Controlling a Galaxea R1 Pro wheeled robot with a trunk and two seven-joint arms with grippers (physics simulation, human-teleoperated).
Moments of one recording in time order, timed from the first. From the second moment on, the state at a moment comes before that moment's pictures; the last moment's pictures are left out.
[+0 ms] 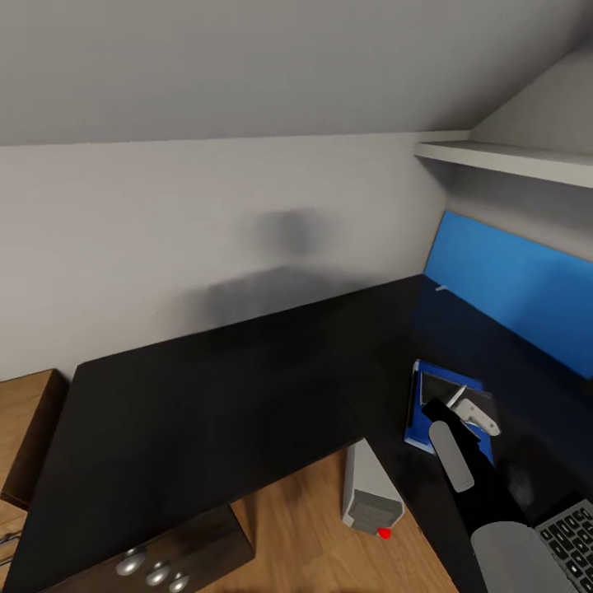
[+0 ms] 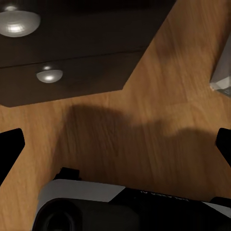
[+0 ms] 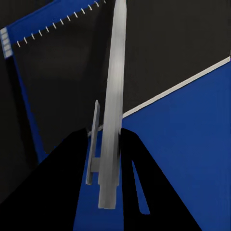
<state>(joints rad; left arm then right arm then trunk) 0.22 0.04 -0.22 -1.02 0.37 -0.12 0.15 -0.58 -0.05 -0.09 -1.03 -0.67 0.19 -0.64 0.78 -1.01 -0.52</state>
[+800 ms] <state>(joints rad) 0.22 0.04 -0.22 -1.02 0.38 -0.12 0.15 -0.58 -0.05 -0.09 -1.02 -0.67 0.19 -0.64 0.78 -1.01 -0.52</state>
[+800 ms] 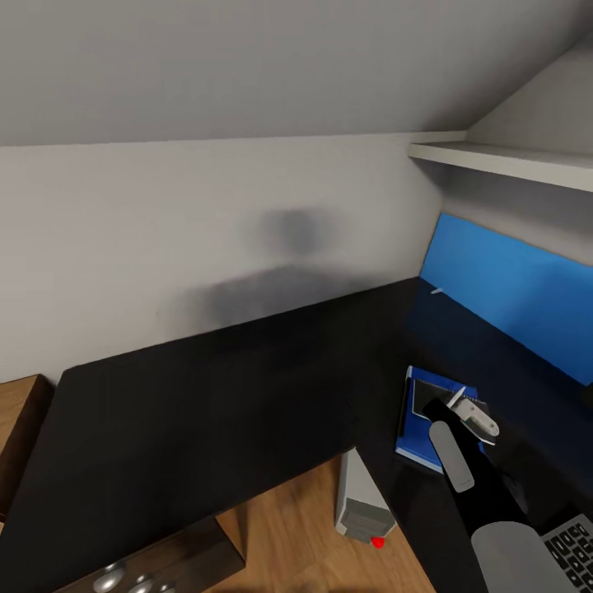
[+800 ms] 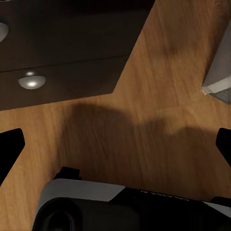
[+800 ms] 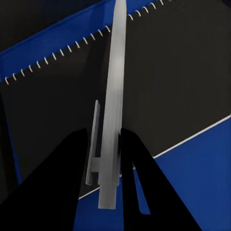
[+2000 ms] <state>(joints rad) 0.22 0.04 -0.22 -1.02 0.38 -0.12 0.15 -0.58 -0.05 -0.09 -1.02 -0.67 0.19 -0.64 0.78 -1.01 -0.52</state>
